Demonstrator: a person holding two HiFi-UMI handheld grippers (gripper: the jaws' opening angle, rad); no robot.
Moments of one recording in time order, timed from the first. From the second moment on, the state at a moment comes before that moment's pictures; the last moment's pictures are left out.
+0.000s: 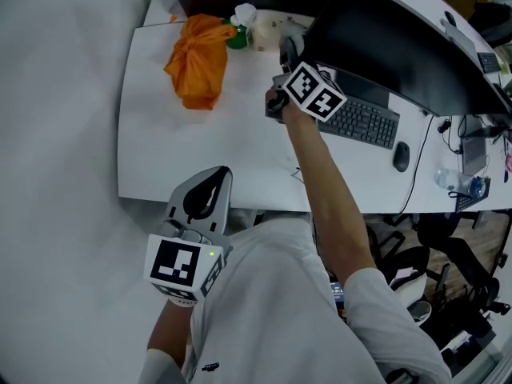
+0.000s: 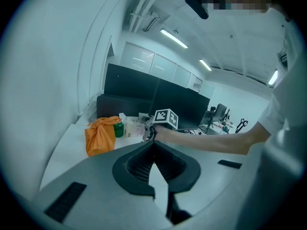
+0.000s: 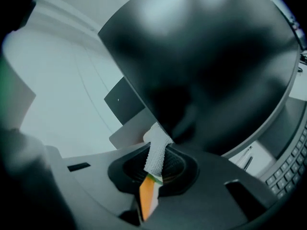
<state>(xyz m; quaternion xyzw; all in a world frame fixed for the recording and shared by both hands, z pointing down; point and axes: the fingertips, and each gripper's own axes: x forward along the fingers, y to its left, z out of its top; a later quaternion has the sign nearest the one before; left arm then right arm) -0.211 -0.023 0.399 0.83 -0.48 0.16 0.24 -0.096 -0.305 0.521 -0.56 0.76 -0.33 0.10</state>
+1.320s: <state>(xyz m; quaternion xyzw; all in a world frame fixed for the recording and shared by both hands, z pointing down) -0.205 -0.023 0.350 0.86 -0.47 0.11 0.20 -0.075 -0.305 0.310 -0.45 0.64 -0.44 0.44</state>
